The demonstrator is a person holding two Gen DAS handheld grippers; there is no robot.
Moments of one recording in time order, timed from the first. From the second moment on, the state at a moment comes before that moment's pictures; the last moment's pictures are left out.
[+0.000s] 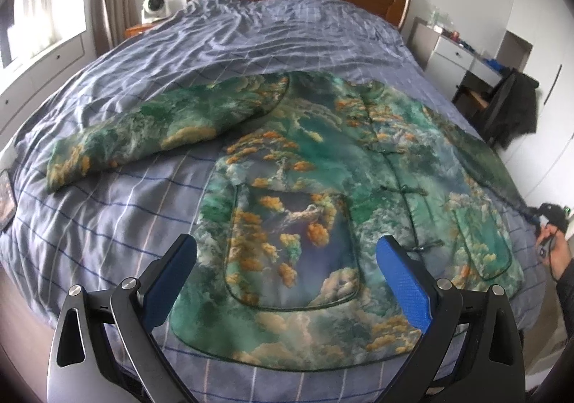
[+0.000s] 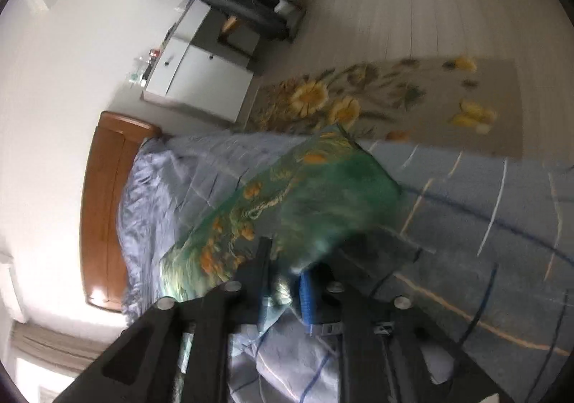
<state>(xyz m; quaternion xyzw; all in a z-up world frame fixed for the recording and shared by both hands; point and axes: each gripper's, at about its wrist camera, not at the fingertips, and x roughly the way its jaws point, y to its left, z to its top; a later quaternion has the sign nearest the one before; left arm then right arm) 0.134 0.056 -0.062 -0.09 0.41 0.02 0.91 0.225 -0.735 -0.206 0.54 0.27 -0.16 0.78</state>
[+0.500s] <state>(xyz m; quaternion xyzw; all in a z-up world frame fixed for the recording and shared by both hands) 0.132 0.063 -0.076 -0.11 0.42 0.02 0.90 0.254 -0.542 0.009 0.18 0.19 0.02 0.96</state>
